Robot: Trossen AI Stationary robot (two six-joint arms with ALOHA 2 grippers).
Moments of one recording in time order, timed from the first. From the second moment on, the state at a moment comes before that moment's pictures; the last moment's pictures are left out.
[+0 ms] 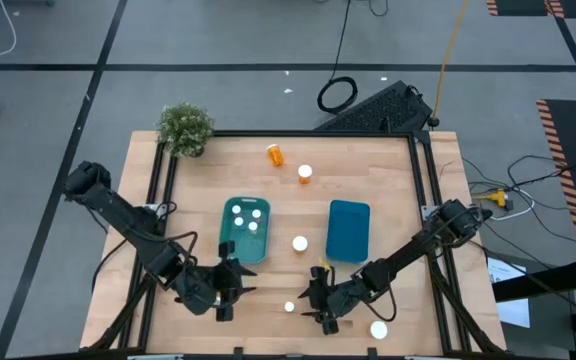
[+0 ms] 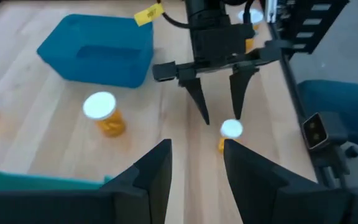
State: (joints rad) left arm -0.70 1.45 1.08 -0.39 -0.56 -0.48; right arm 0.58 1.98 0.93 0.43 0.27 0.30
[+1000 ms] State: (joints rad) left arm -0.73 1.45 1.08 -0.34 -0.61 -0.44; right arm 0.60 2.14 0.95 0.61 0.36 0.28
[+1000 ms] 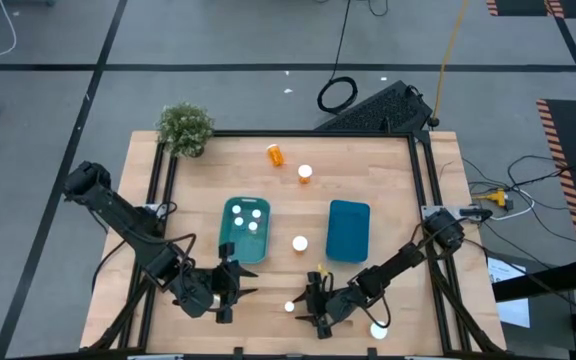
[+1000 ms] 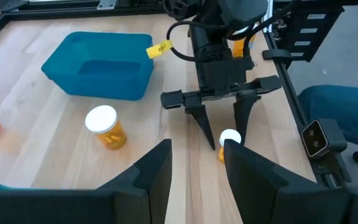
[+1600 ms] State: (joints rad) left arm -0.73 1.45 1.08 -0.34 -0.60 -0.42; right arm 0.59 2.24 0.95 0.77 0.41 0.27
